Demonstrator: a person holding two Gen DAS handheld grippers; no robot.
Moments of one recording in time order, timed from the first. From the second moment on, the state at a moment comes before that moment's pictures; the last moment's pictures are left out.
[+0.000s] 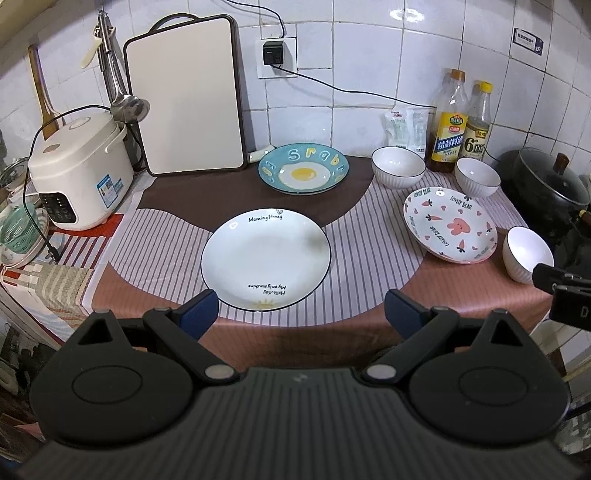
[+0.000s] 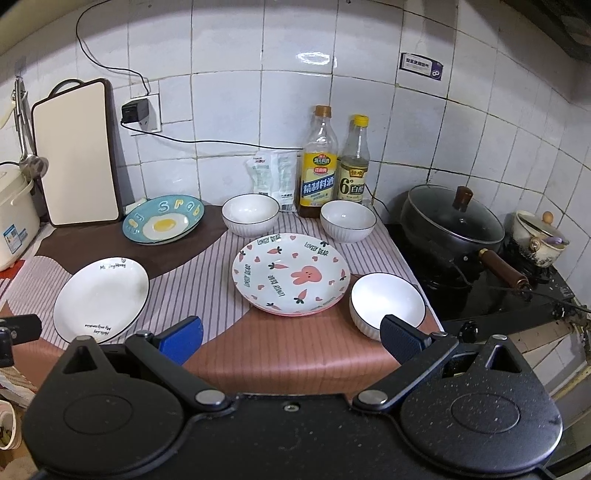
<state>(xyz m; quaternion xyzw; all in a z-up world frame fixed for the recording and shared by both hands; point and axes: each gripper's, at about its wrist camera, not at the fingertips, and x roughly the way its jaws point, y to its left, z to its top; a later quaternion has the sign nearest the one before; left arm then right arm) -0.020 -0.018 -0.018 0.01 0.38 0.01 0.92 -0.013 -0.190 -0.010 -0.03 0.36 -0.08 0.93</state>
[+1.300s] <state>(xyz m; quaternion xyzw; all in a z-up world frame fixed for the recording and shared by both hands) 0.014 0.048 -0.013 -0.02 0.34 0.00 0.94 0.010 -0.167 -0.019 -0.05 0.25 0.05 0.97</state>
